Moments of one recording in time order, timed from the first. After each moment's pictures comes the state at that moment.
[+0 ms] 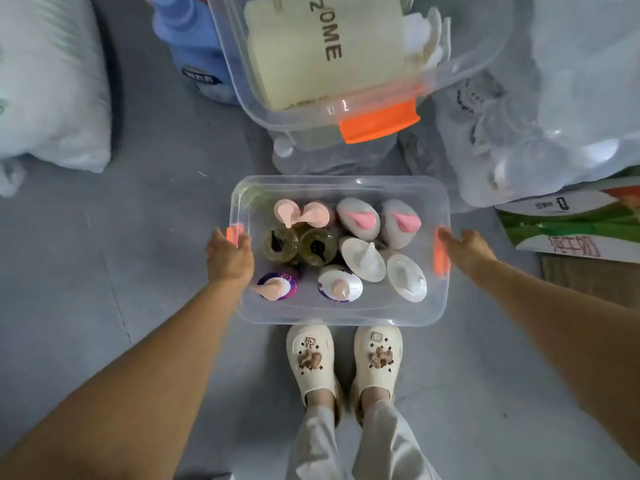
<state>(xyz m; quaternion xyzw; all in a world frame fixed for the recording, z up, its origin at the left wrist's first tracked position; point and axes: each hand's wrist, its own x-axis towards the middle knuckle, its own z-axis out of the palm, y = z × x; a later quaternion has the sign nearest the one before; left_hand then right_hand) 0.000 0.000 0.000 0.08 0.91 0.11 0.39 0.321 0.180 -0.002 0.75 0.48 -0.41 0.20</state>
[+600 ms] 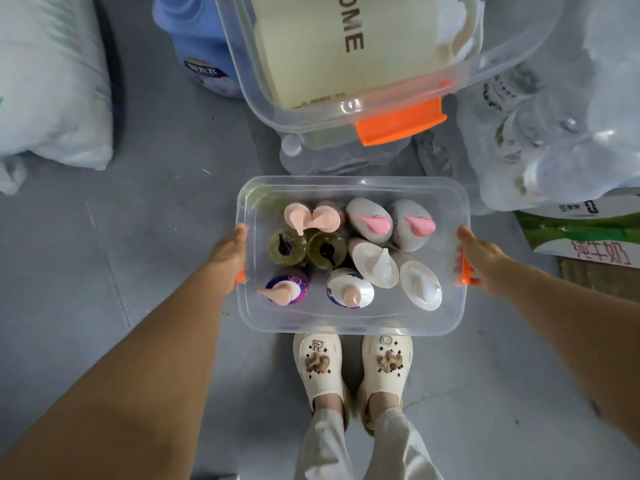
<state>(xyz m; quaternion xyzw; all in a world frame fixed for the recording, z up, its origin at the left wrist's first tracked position) -0.033 0.007 -0.025 -0.09 0.86 0.13 0.49 0.316 0.181 -0.028 0.80 0.31 -0.50 0.12</state>
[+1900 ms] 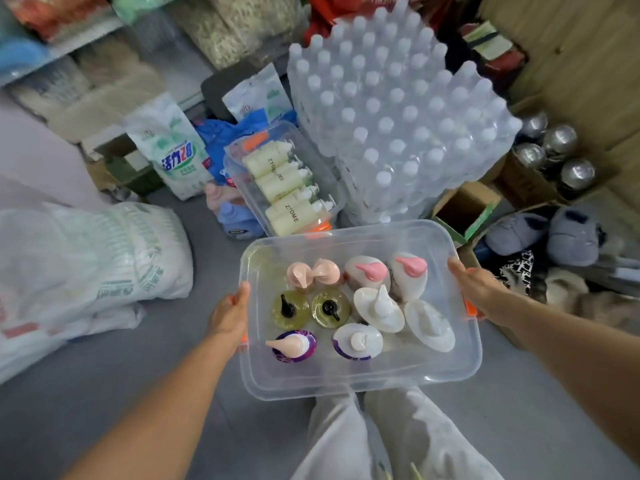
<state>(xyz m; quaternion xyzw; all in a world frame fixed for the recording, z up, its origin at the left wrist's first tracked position) 0.017 -0.043 0.444 0.19 0.87 0.12 0.44 0.412 0.070 0.452 0.79 0.37 -0.49 0.01</state>
